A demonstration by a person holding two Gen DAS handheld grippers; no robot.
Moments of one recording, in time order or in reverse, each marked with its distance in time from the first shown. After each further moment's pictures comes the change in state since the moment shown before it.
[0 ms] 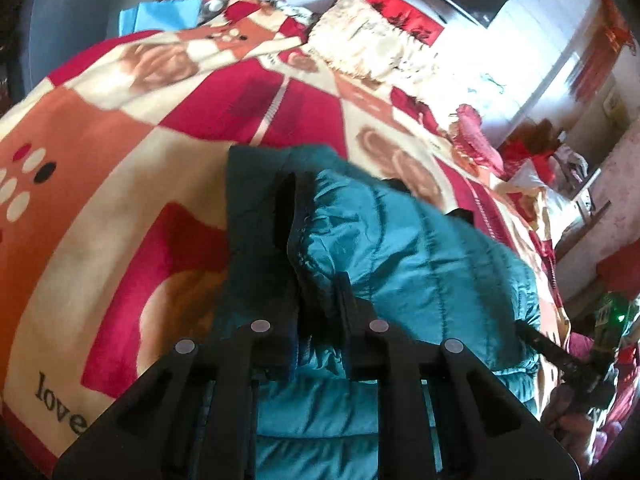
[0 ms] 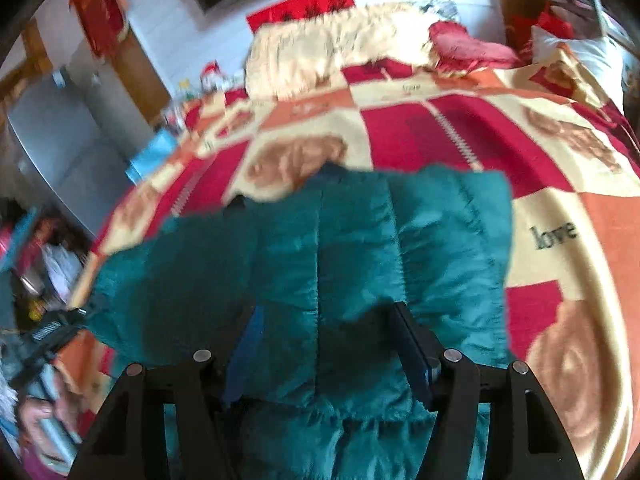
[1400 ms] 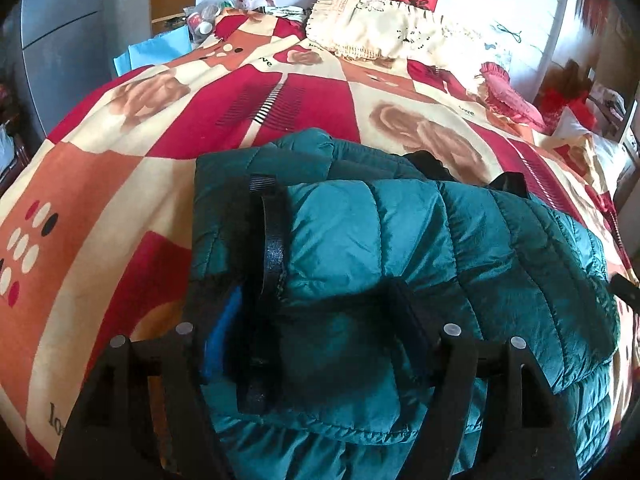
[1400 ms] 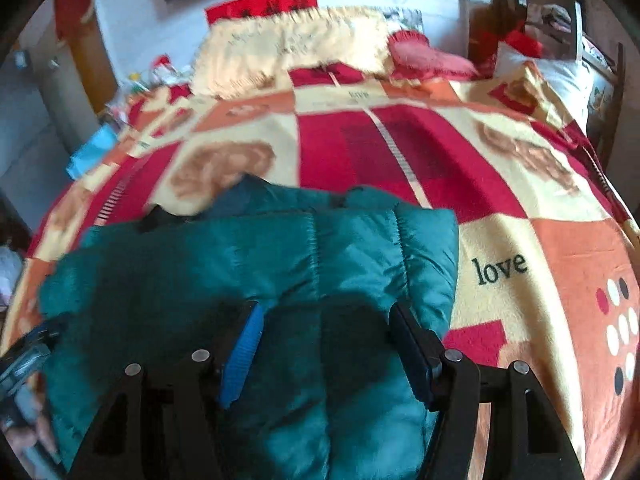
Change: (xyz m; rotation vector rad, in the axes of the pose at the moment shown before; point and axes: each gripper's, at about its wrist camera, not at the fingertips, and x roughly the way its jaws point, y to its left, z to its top) left arm 0.054 -0.049 -0.003 0.193 -0.013 0.234; right arm -0.001 -0.037 0.025 -0.008 -0.047 -0.183
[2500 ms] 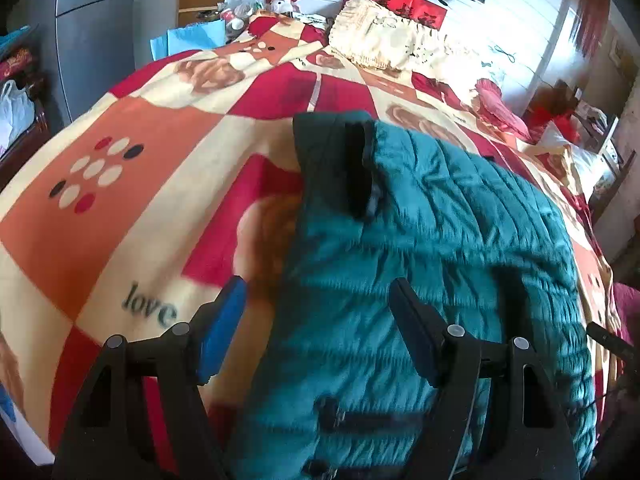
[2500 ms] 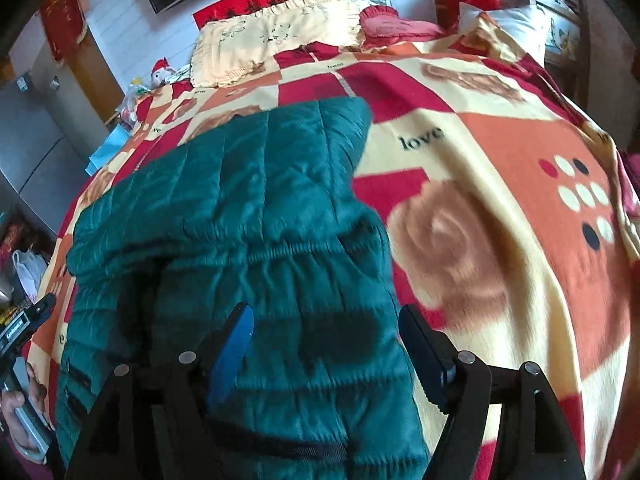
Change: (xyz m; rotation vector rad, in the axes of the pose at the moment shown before) left arm -0.114 0.069 -0.088 -0.069 -0.007 -0.052; right arm -0.085 -0.050 -0.122 0.102 0.083 0.039
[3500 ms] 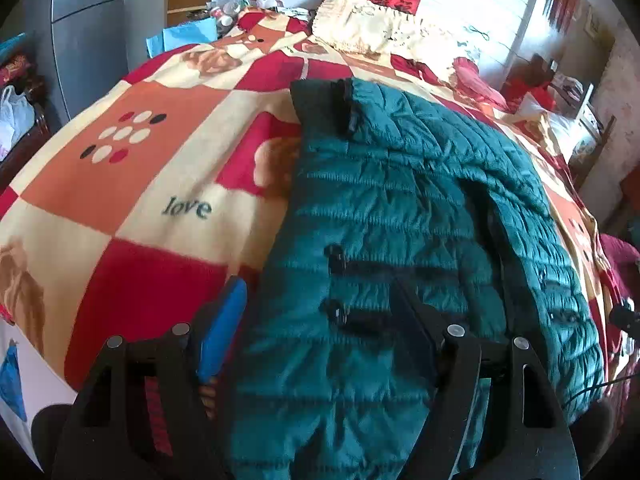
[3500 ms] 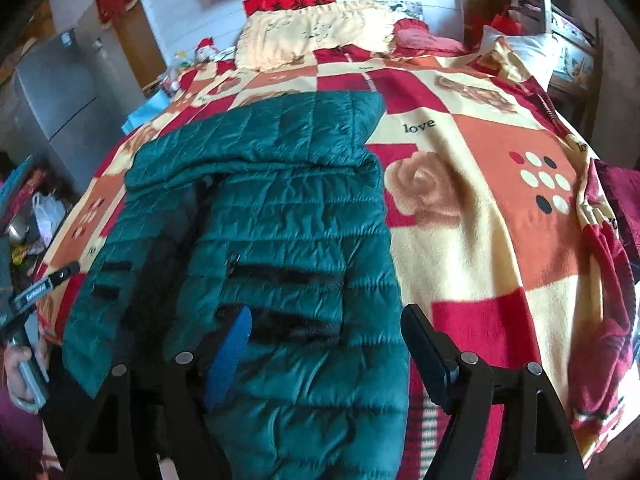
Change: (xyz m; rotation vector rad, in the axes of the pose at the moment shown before) left arm -0.065 0.008 -0.077 0.072 0.033 -0.027; right arm -0.105 0.005 -0.089 -0.158 0.013 0.033
